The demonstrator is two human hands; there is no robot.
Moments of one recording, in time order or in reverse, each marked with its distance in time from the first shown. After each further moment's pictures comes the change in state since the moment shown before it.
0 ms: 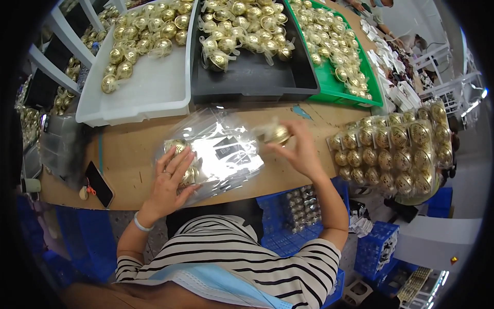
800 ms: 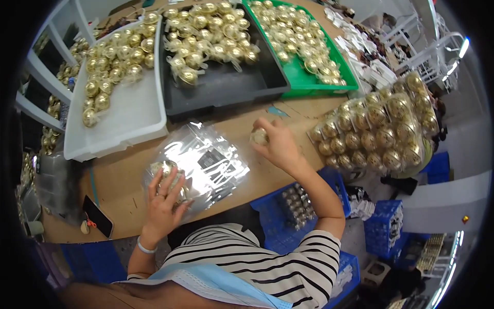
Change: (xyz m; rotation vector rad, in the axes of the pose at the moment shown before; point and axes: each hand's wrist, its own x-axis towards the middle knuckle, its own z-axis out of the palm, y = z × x) left_hand 0.000 0.004 0.000 0.064 -0.050 0.024; right_hand 0.016 -0.009 0.000 -0.399 0.045 0.184
